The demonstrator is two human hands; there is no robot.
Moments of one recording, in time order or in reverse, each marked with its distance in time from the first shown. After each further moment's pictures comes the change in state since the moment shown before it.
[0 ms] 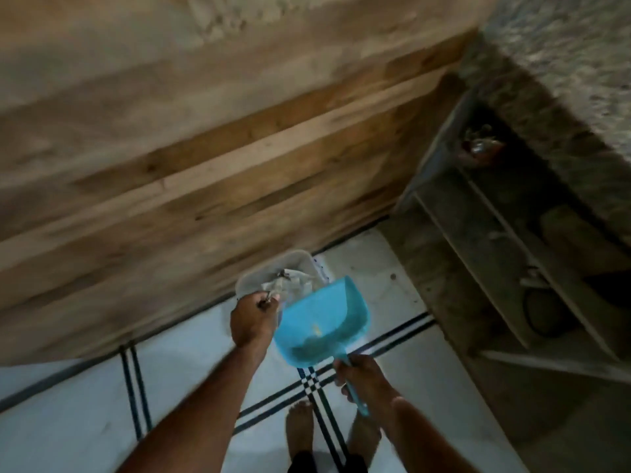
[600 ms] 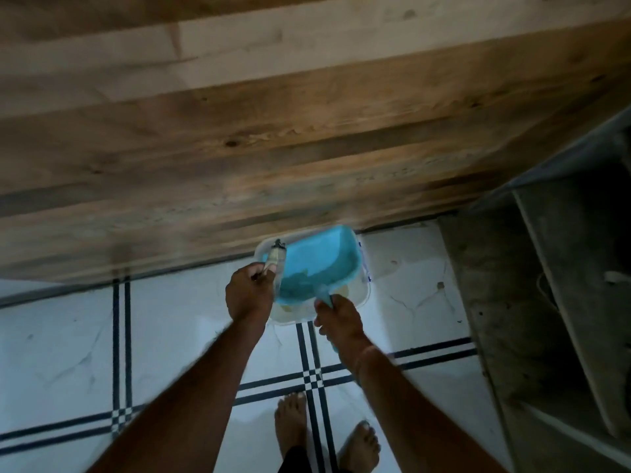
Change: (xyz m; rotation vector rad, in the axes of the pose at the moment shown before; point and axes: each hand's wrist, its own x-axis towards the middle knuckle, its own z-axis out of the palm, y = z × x) left_hand 0.128 -0.111 0.062 -0.254 0.202 -0.256; right_hand 0.202 -0.038 0.111 -0.266 -0.002 -0.161
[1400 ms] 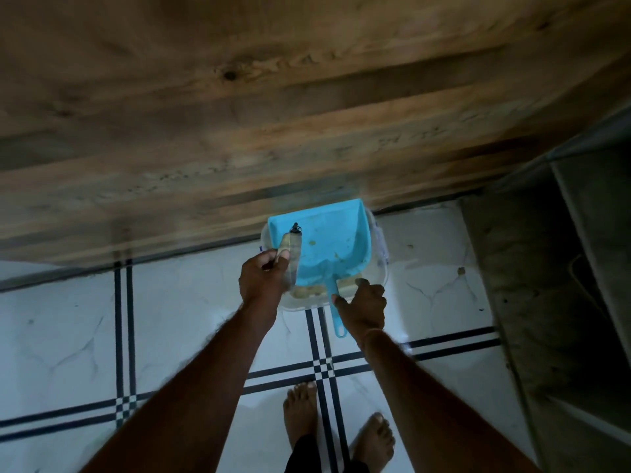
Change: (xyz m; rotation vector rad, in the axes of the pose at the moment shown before) left_hand 0.027 -0.051 0.032 -0.279 -0.083 -0.074; right_hand 0.071 0.058 0.013 -0.453 0.230 -0.065
